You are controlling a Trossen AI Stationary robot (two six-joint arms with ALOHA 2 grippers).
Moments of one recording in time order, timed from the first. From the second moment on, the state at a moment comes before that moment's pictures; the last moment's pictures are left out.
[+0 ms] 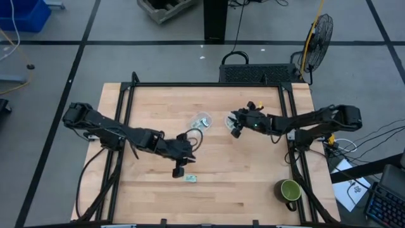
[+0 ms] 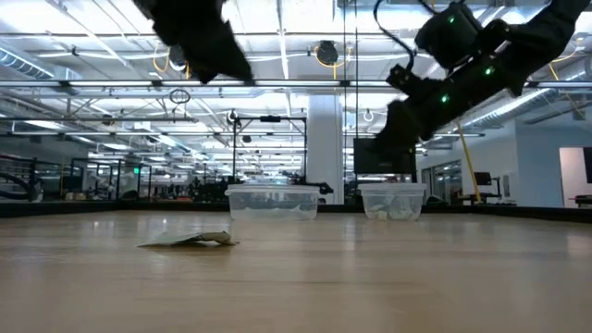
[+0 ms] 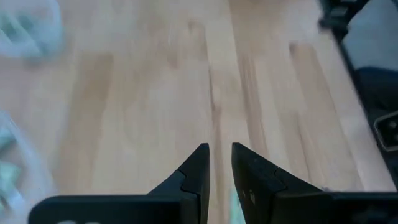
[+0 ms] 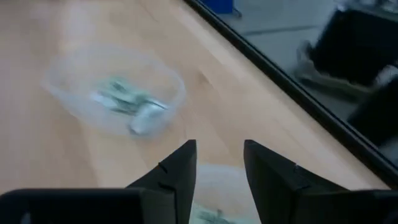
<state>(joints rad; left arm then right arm) -0.27 1.49 1.00 -0.26 -0.06 -0.24 -0.15 1.31 0.45 0.36 0.41 0.04</state>
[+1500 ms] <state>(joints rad) -0.40 1.81 1.00 -0.25 -0.07 -0.33 0.14 1.23 0.45 0.36 -0.11 -0.02</state>
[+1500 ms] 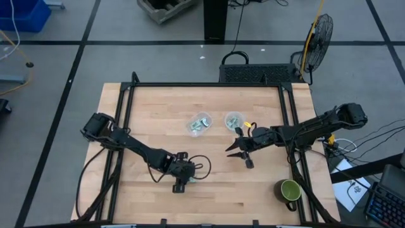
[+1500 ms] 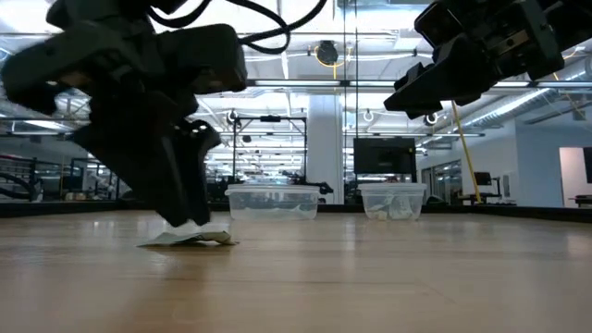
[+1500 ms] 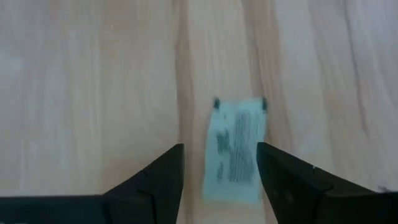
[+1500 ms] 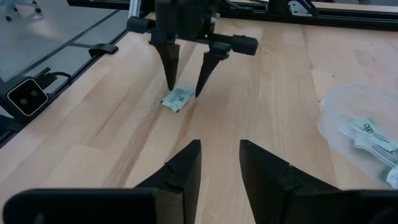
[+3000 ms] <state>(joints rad) -0.01 1.58 1.00 -0.04 -0.42 -0.05 0.14 1.23 0.45 0.37 -0.11 -0.05</state>
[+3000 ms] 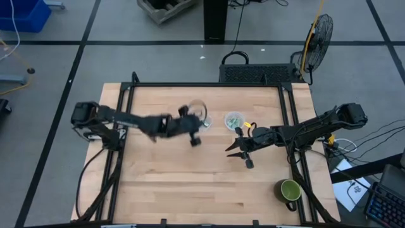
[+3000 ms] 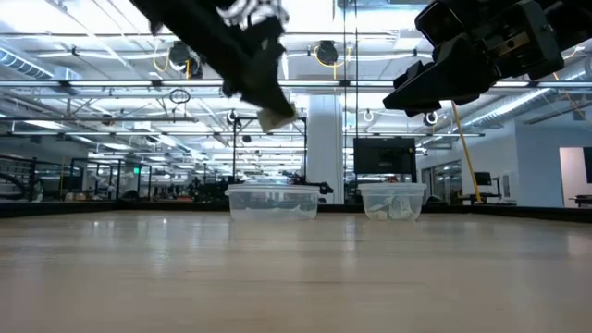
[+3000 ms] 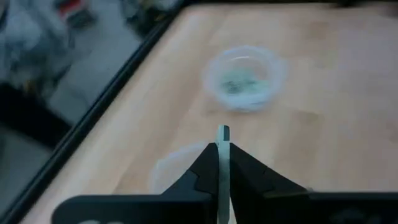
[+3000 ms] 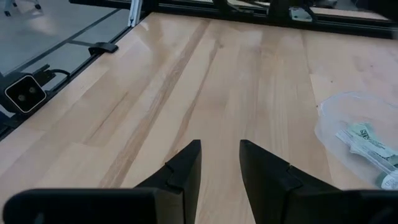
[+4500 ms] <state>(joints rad) 0.15 0.90 1.00 -0.36 -0.28 0.00 -0.05 0.88 0.04 1.00 -0.38 0.19</state>
